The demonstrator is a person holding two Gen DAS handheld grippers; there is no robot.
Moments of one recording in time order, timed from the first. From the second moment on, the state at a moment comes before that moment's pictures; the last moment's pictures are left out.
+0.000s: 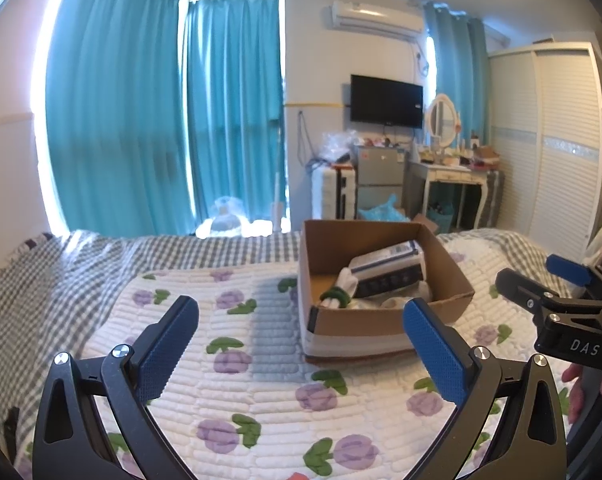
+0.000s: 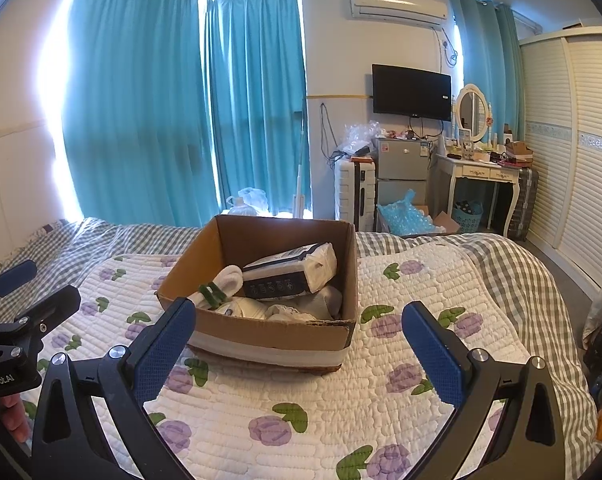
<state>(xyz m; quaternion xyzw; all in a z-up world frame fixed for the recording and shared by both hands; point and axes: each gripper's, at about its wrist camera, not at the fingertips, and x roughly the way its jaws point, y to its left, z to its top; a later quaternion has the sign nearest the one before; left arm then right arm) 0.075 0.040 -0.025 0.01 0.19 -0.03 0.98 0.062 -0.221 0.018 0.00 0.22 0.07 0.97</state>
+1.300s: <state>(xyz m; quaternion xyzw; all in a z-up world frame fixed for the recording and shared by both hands) 0.073 0.042 -0.024 0.00 0.20 -0.03 0.98 0.064 -0.217 0.015 0.01 0.23 0.07 0.97</state>
